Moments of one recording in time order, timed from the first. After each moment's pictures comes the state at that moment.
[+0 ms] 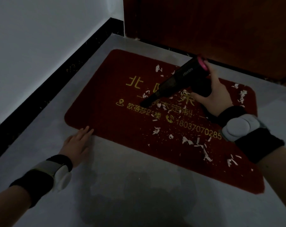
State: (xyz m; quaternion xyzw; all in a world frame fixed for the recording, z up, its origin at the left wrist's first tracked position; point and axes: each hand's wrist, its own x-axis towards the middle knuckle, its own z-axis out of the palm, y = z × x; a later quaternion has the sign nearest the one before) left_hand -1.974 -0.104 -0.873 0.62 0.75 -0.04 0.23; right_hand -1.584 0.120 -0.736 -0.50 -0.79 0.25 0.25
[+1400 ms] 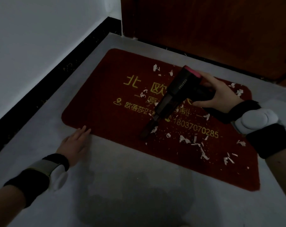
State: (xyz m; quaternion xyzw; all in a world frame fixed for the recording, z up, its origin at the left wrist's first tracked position) left_hand -1.971 -0.103 -0.865 0.61 0.75 -0.06 0.25; right_hand -1.558 0.134 -0.722 -0.42 -0.83 0.35 0.15
